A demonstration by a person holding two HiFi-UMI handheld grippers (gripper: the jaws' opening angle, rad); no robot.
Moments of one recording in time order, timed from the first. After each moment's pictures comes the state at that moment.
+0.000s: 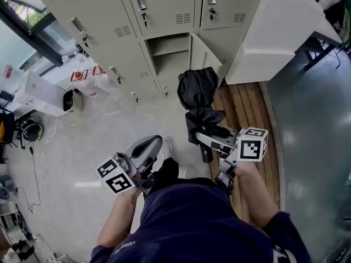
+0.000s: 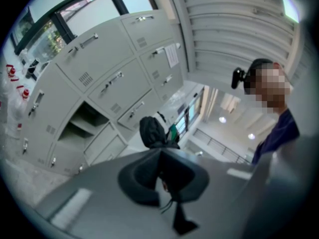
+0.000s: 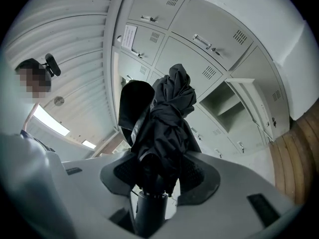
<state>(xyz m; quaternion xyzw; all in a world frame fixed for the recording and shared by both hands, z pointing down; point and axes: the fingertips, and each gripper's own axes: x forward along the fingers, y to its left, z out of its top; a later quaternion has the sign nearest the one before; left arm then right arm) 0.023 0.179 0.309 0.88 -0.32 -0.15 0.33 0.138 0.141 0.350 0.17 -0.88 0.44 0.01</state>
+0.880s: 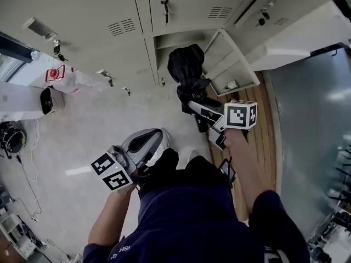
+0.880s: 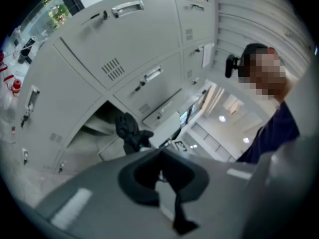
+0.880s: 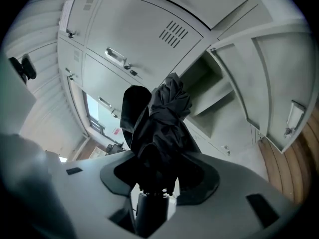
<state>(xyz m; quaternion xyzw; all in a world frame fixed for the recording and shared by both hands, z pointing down) -0.106 -0.021 0.401 0.87 -0.27 -0.11 0.39 0.002 -0.115 0.497 0.28 -0.81 0.51 0.08</state>
